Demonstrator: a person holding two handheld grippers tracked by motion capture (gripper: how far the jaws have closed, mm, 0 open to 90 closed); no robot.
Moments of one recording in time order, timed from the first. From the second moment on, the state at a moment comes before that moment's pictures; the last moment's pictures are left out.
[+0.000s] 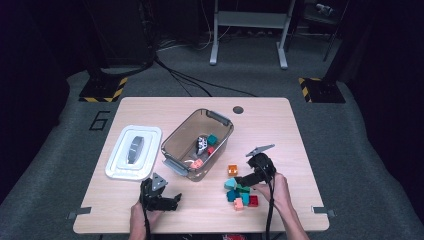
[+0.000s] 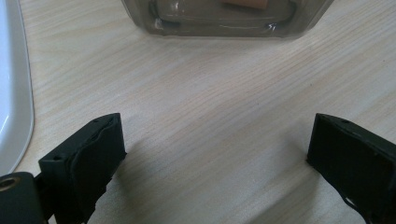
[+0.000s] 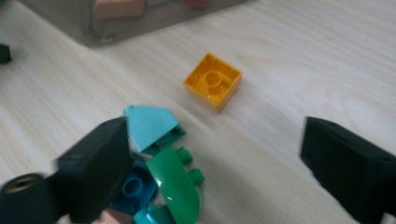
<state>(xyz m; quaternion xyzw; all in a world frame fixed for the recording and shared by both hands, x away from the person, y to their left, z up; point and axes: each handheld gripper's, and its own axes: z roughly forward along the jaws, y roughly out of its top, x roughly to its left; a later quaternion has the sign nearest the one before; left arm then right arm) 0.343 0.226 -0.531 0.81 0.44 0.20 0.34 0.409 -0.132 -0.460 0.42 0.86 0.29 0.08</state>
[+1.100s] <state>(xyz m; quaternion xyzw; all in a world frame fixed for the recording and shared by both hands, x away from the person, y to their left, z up) 0.343 0.226 -0.531 0.81 0.43 0.20 0.34 0.407 -0.144 -0.484 0.43 0.85 0.29 0.08</state>
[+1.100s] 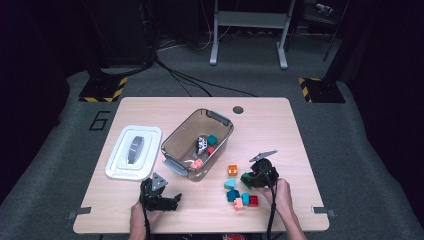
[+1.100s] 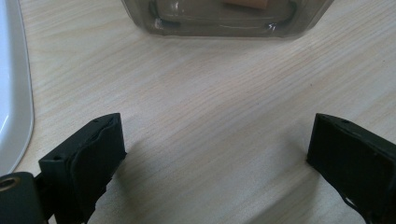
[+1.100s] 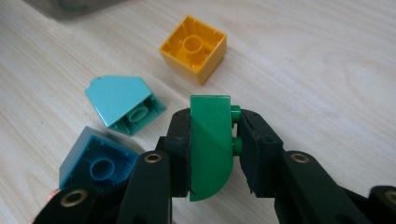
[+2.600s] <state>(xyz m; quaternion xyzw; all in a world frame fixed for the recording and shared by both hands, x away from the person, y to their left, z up) 0.343 0.226 -0.531 0.81 0.44 0.20 0.34 0.455 -0.134 -0.378 0.42 0.82 0.36 0.15</state>
